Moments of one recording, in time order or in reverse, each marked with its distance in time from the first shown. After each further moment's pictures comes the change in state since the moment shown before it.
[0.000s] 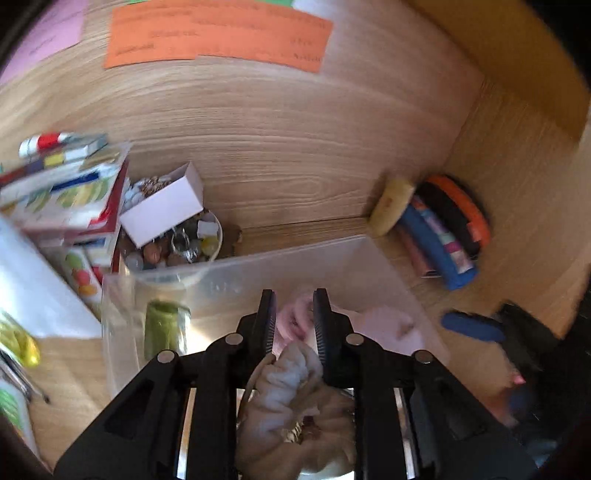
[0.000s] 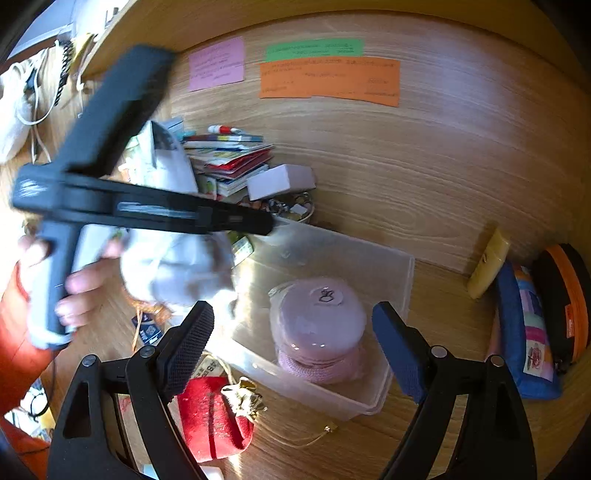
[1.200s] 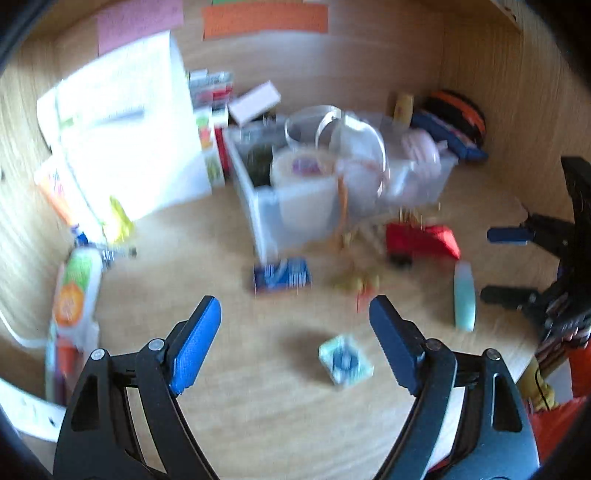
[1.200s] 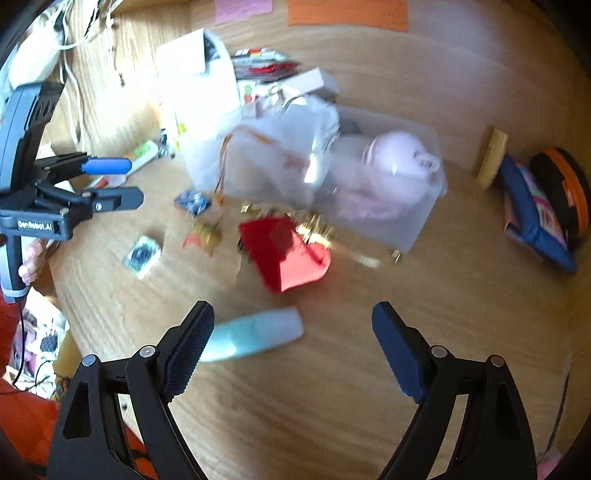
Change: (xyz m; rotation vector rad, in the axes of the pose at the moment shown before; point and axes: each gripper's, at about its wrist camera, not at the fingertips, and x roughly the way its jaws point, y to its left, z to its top) left arm -0.110 0.025 -0.184 0.103 0.037 0.194; right arm -0.032 0.059 -0.101 0.043 0.210 0.003
